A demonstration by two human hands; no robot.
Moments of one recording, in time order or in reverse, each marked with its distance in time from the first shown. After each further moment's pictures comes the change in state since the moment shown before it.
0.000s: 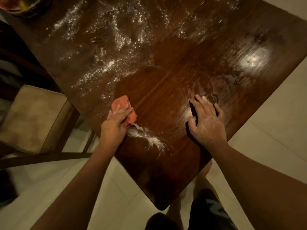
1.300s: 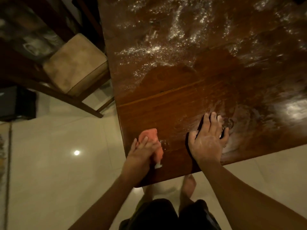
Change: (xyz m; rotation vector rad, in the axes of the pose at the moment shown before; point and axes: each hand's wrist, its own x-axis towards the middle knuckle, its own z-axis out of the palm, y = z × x) left_hand -0.152 0.108 0.076 0.034 -0.093 -0.231; right_hand -0.003 -0.004 -0.002 -0.194 -0.046 -0.133
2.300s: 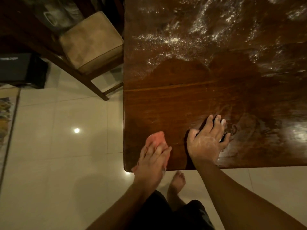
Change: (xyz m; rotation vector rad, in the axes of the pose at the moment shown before) left_hand -0.022 0.078 0.038 -0.008 -0.029 -0.278; right_hand 0.001 0.001 0.003 0.046 -0.009 -0.006
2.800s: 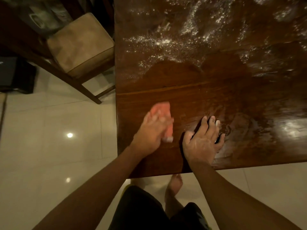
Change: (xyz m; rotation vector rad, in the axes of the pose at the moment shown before) left_hand 0.105 -0.020 -0.045 -0.029 0.087 0.340; right_hand 0.001 0.000 0.000 -0.024 0.007 0.011
